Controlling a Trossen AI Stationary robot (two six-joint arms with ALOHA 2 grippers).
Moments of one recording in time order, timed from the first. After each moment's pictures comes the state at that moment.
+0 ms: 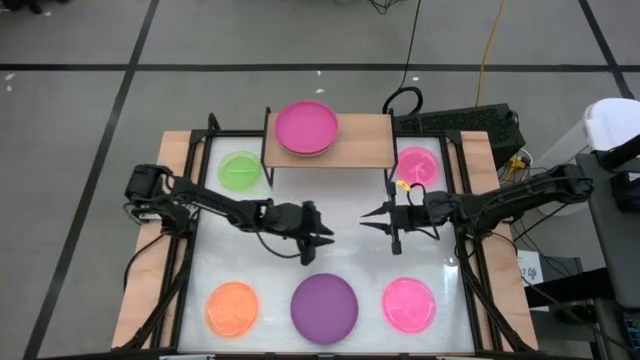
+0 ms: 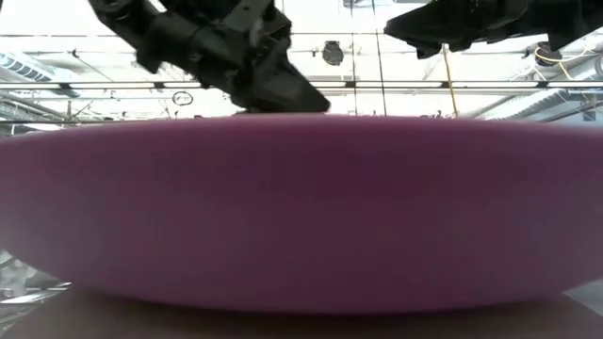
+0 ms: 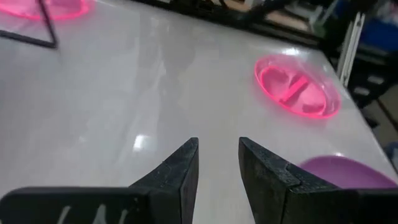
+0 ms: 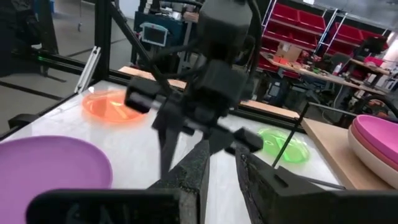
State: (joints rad) left arm -0.11 1.69 0.87 0.36 0.02 -0.28; right arm 0.15 1.03 0.44 0.48 0.11 -0.22
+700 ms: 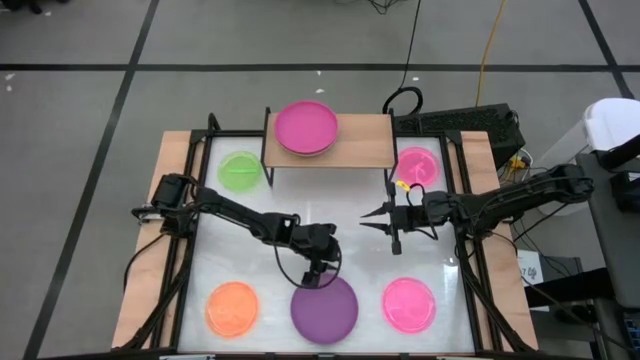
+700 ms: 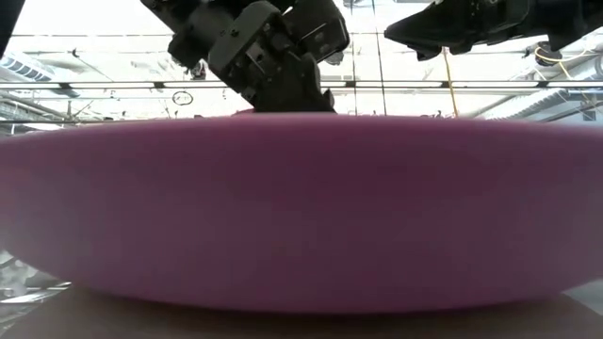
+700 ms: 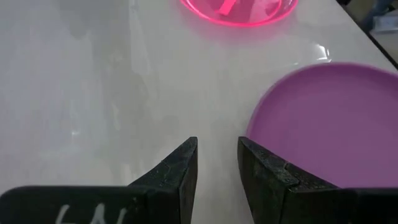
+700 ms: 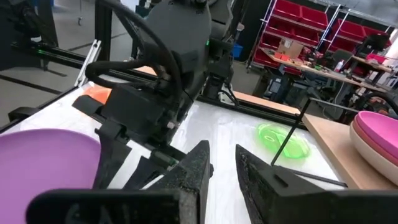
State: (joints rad) left arm -0.19 1.91 1.16 0.05 0.17 0.05; right arm 0.15 1.03 0.44 0.45 0.11 -0.23
